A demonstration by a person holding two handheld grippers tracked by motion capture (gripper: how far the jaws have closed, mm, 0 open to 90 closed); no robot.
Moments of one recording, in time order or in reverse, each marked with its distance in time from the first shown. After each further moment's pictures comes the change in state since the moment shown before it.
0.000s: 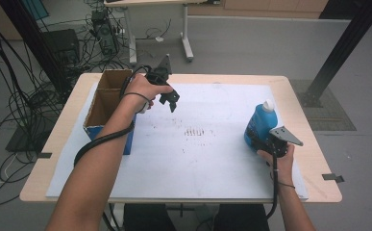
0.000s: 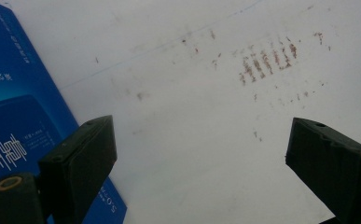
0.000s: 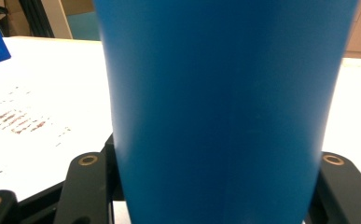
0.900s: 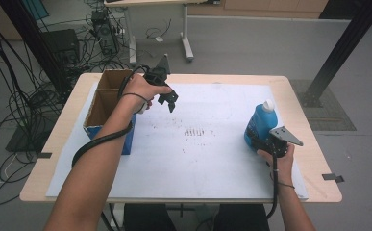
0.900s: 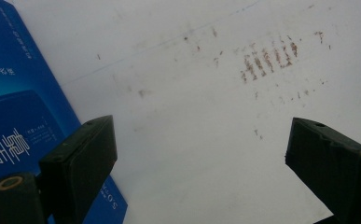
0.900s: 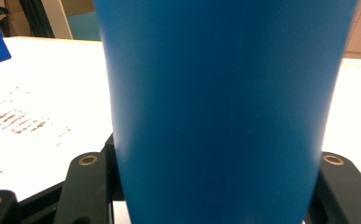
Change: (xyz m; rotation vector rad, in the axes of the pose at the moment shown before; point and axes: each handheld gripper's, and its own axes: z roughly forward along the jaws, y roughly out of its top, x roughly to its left) left arm 0.004 -0.003 -0.001 -0.002 -0.009 -0.007; right arm 0.000 0.000 0.000 -0.002 -0.001 -0.002
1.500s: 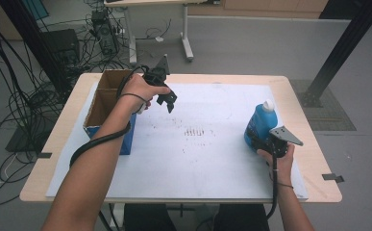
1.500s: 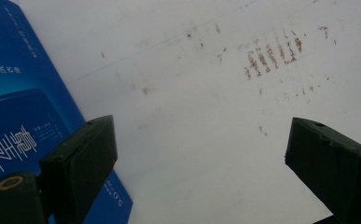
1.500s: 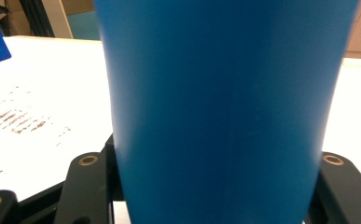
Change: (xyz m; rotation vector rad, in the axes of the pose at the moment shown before) left arm 0.000 -0.002 -0.002 0.007 0.013 0.021; right arm 0.000 0.001 0.000 0.006 0.003 0.000
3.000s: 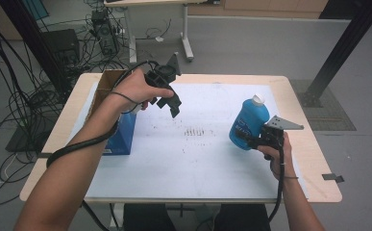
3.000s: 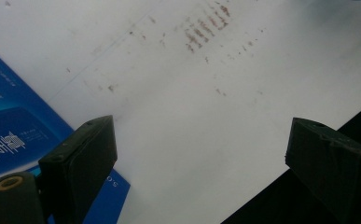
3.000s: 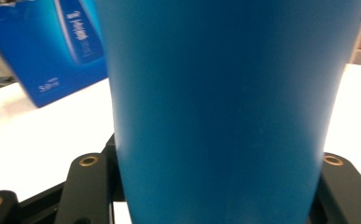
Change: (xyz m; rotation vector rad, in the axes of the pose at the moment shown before) left arm -0.043 -0.032 -0.046 -0.022 -0.033 0.303; right arm 0.010 0.041 0.002 0.044 0.478 -0.014
